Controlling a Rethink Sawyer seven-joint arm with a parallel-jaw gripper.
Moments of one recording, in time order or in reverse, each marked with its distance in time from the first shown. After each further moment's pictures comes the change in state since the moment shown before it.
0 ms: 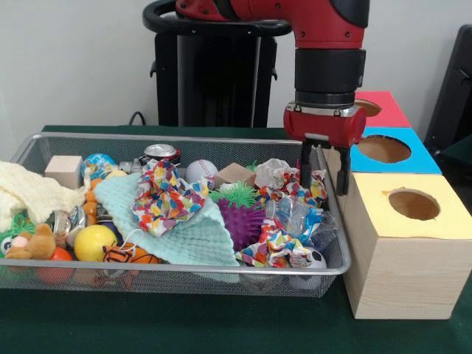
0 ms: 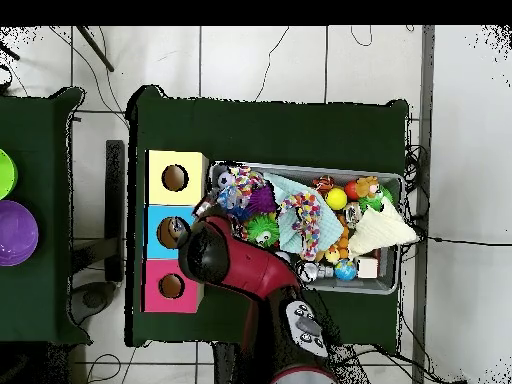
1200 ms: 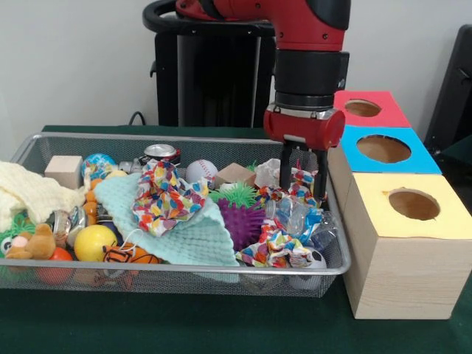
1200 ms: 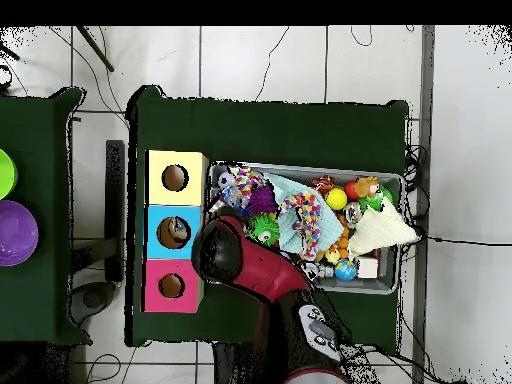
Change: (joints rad) arm -0.032 0.011 -0.008 0.013 0.044 -0.016 0.000
